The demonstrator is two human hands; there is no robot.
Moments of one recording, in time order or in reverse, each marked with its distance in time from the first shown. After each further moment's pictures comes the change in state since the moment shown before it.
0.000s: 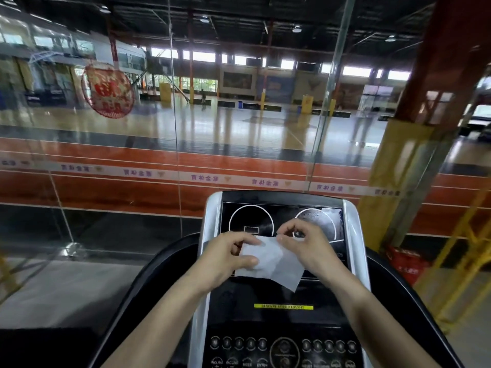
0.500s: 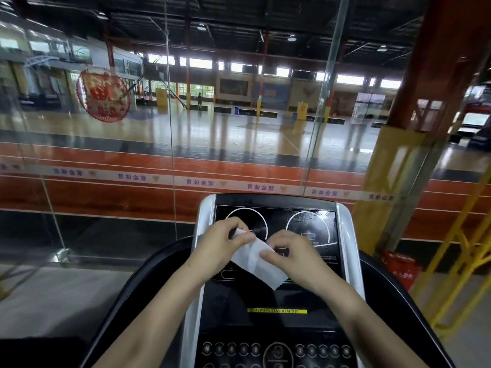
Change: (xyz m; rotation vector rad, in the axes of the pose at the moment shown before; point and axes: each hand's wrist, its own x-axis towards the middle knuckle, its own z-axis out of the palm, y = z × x) left_hand 0.022 0.016 0.000 0.252 0.141 0.127; right_hand -0.009 0.002 0.005 -0.354 -0.143 -0.101
